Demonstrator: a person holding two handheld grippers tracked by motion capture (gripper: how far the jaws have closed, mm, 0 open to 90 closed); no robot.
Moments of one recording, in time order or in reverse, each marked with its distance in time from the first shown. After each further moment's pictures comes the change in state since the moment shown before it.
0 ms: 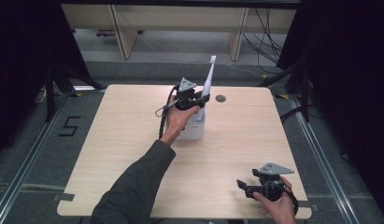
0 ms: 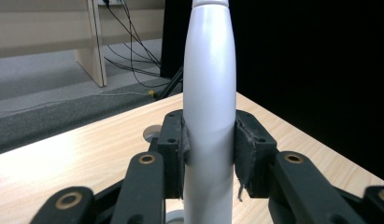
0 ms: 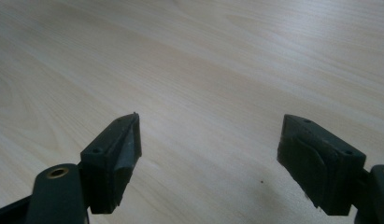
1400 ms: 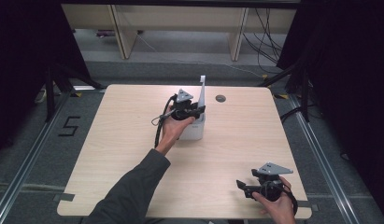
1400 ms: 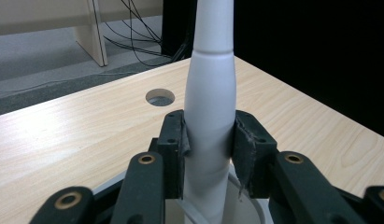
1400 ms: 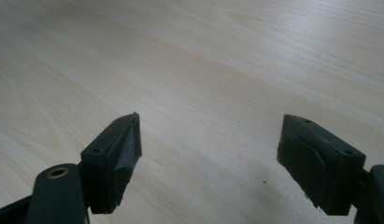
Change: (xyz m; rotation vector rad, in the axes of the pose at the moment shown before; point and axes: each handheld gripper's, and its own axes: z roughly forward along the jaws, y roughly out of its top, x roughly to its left) left arm 0.002 -0.031 -0.011 0.083 0.006 0.024; right arm 0.002 0.000 0.002 0.007 -0.004 0.004
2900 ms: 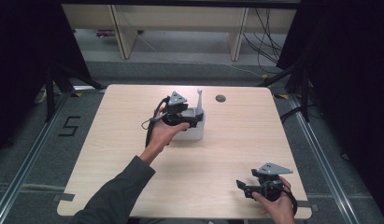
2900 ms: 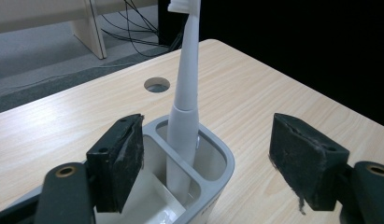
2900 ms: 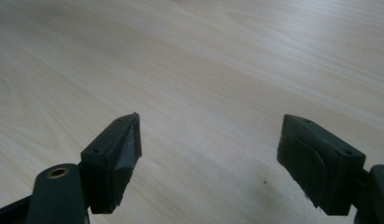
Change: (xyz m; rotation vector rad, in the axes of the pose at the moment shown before) left arm -0.012 0.008 -0.052 0.043 -0.007 0.036; right arm 0.001 0.000 0.000 0.003 0.000 0.006
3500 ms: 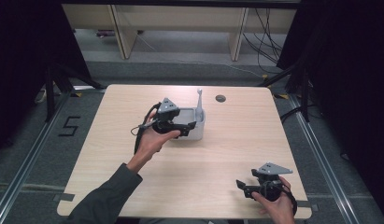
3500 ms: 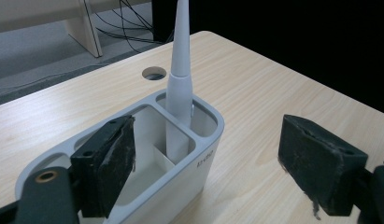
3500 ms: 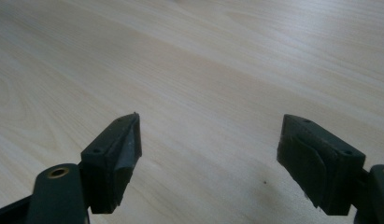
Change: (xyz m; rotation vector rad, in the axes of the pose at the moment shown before) left arm 0.001 -0.017 -0.030 0.018 -0.025 0.032; right arm -0.001 0.000 0.000 -0.001 -0.006 -0.010
